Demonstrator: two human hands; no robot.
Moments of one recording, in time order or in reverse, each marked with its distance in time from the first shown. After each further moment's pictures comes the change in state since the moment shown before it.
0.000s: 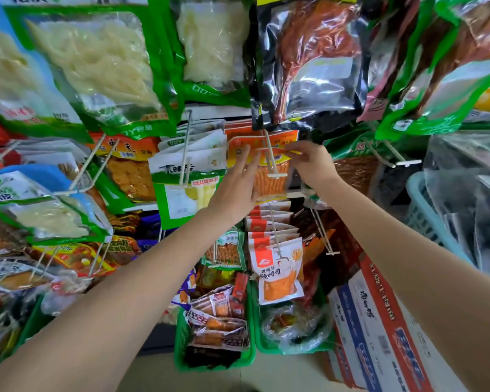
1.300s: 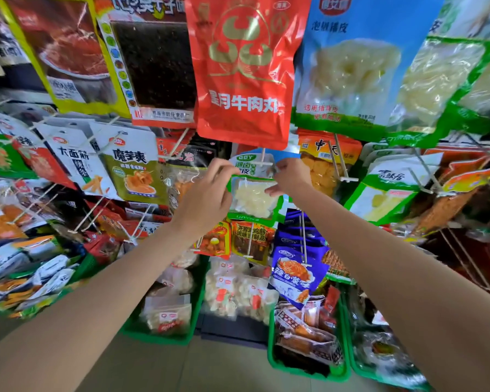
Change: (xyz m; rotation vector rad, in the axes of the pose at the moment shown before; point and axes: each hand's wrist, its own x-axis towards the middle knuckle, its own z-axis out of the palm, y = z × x) left_hand -0.265 -0.331 -0.203 0.043 0.296 -0.008; right_hand -0.095 -0.267 0.361 0.034 -0.252 0.167
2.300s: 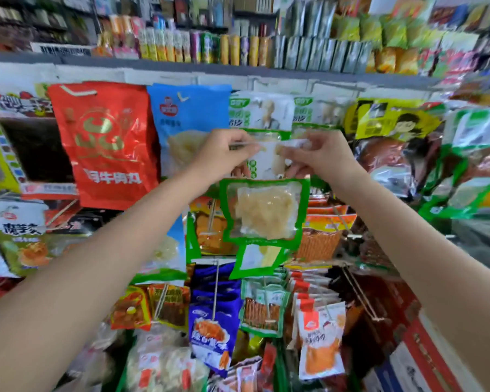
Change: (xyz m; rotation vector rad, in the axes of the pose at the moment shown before) left_hand 0.183 0.250 -0.025 -0.757 0.023 -0.092; right_hand -0.090 -0.008 -0.306 0.251 0.153 -0.535
